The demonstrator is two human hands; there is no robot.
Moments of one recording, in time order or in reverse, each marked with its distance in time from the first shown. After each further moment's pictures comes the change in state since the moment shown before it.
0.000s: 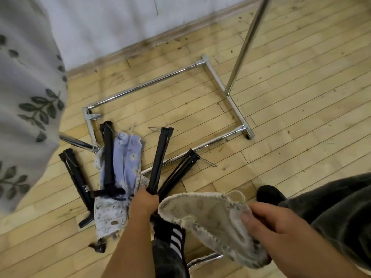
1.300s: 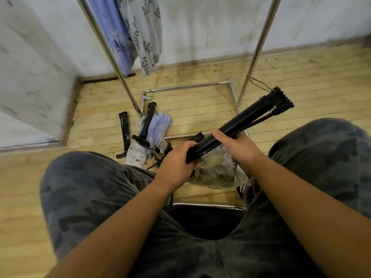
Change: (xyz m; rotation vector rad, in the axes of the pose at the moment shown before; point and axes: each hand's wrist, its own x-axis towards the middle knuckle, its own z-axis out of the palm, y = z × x) left_hand -0.356 0.021 0.020 -0.178 0.411 0.820; right_hand -0.079 0.044 -0.022 0.230 0.055 -0.519
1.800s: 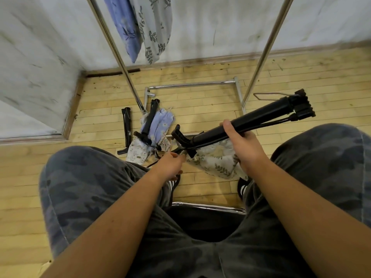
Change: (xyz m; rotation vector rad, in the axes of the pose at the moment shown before) left_hand 0.018 -0.032 -0.005 -0.409 -0.201 -0.775; right_hand 0.007 -0.007 0.001 0.192 0.054 0.009
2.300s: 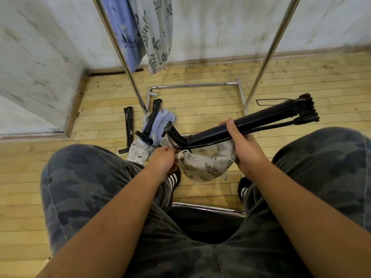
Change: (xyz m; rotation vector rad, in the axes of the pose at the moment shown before) left_hand 0.002 0.005 -0.011 -0.378 0.151 0.011; right_hand -0.006 -0.006 0.006 0.122 -0.077 0.016
